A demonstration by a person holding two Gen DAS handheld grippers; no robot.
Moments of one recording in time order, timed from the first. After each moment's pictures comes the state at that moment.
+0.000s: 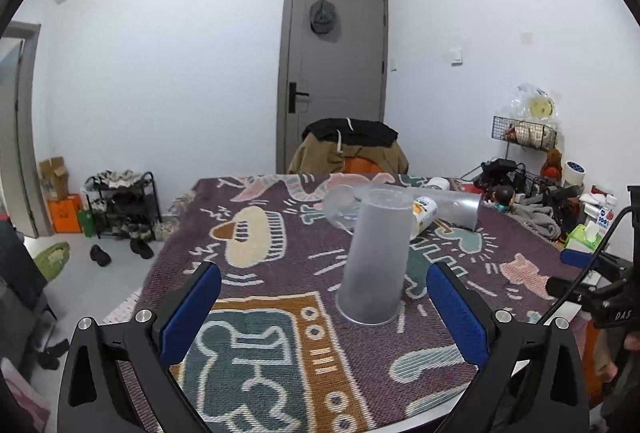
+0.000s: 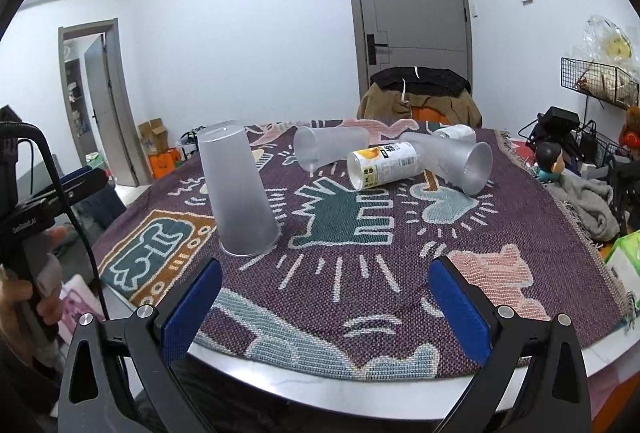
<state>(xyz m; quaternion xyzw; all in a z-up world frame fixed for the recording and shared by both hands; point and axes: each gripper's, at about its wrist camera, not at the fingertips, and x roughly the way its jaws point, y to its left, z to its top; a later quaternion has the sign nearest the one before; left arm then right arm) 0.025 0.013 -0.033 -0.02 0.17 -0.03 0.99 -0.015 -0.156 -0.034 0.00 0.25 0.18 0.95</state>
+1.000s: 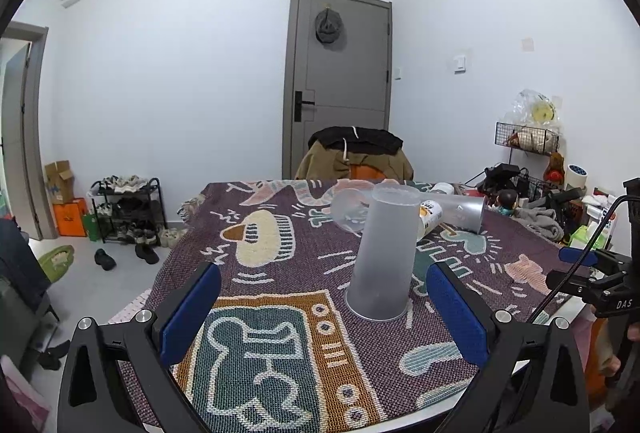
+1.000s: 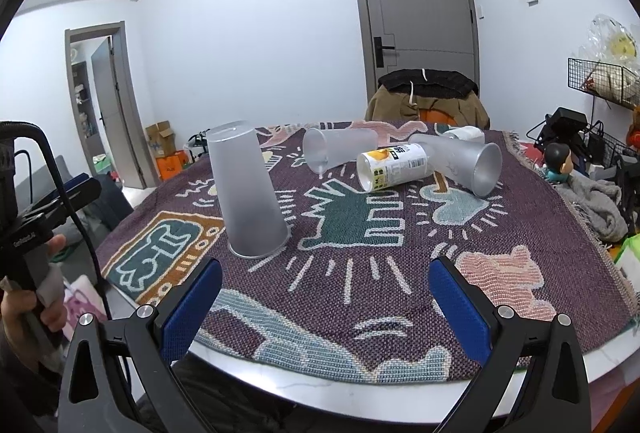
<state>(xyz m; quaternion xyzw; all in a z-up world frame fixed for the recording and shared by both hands) 0.016 0.020 -0.041 -0.02 0.15 -0.02 0.99 -0.016 -0.150 -0.037 0.00 0.25 0.20 0.95</state>
